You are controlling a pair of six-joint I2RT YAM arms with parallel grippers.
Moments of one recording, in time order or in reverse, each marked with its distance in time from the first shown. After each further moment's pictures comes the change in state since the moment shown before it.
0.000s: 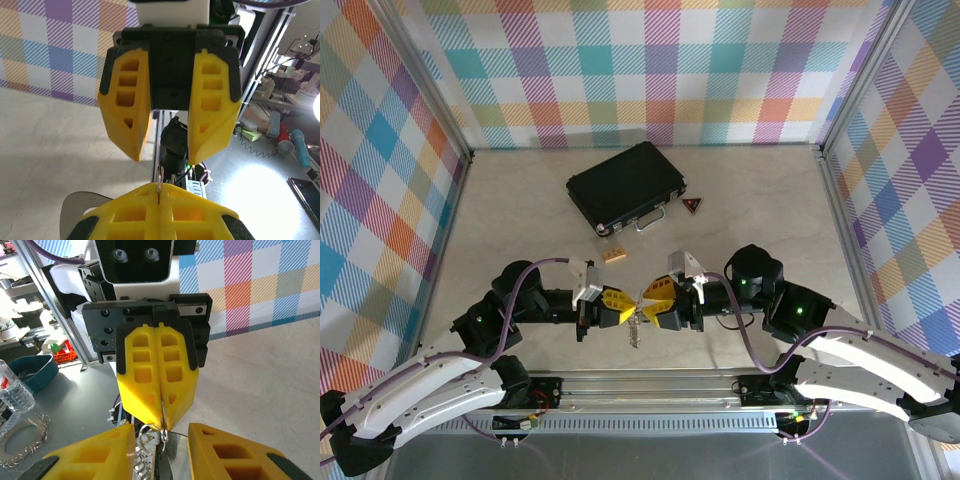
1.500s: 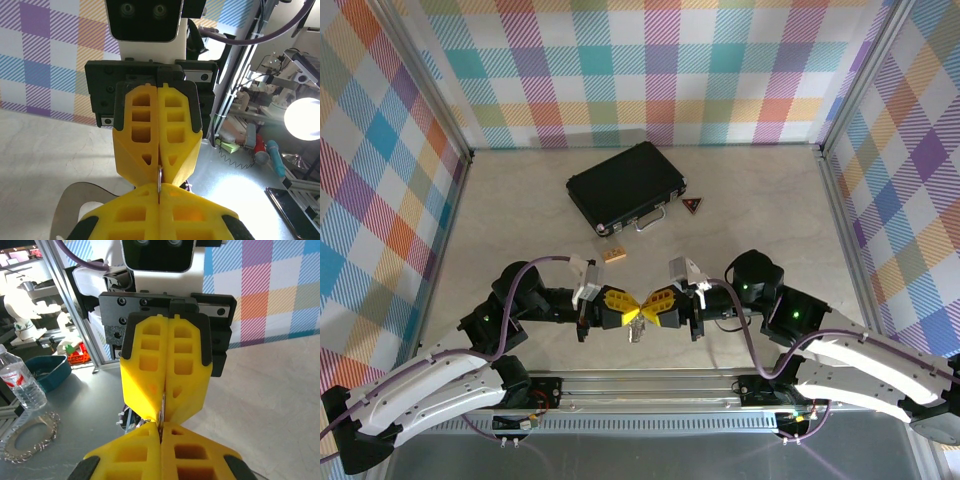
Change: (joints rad) left arm -0.006 0.023 -0.034 0.151 0.074 -0.082; right arm 0.000 -0.023 -0.072 0.108 -0.064 -0.002
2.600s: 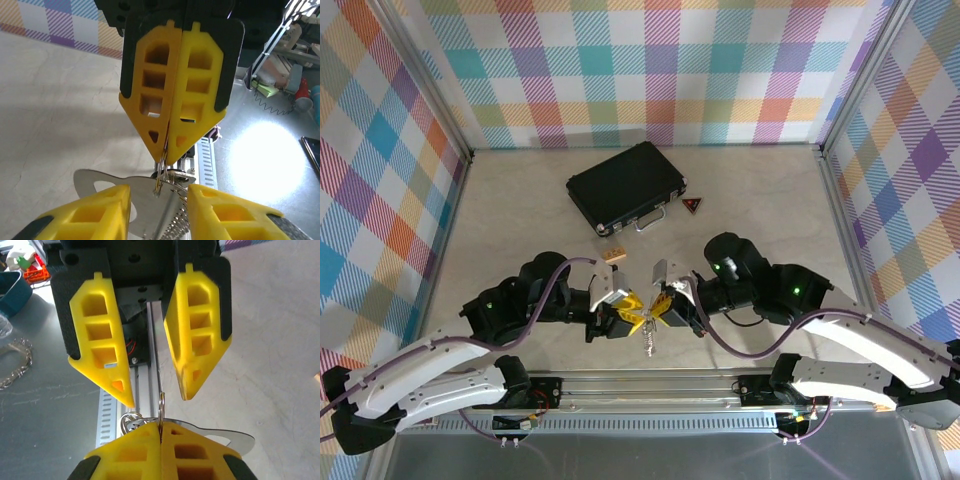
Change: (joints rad) left arm -0.083 0.129 0.193 -0.451 -0.189 0.212; right arm 0.000 0.172 0.328 -0.656 0.111 -0.236
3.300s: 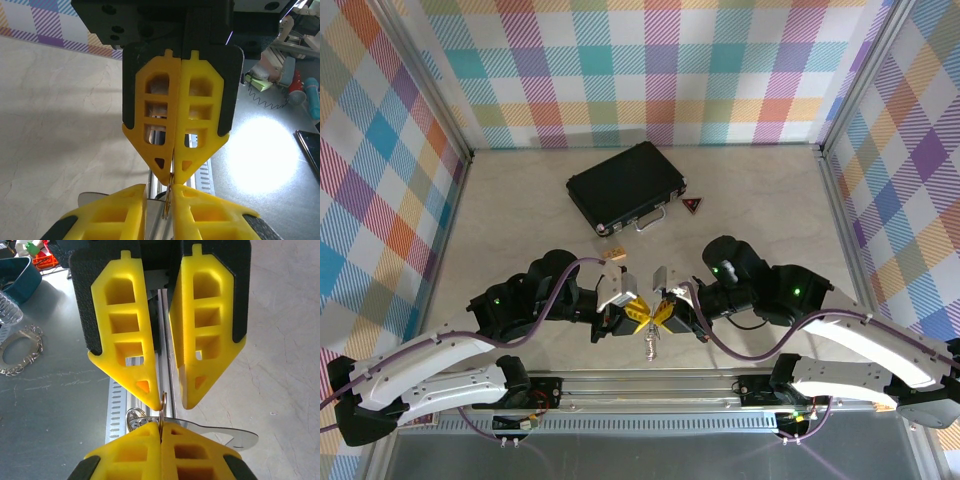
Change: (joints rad) left arm -0.036 0.051 0.038 -0.002 0.002 0.021; right arm 0.018 -0.004 0.005 -0.046 -0.017 -0.010
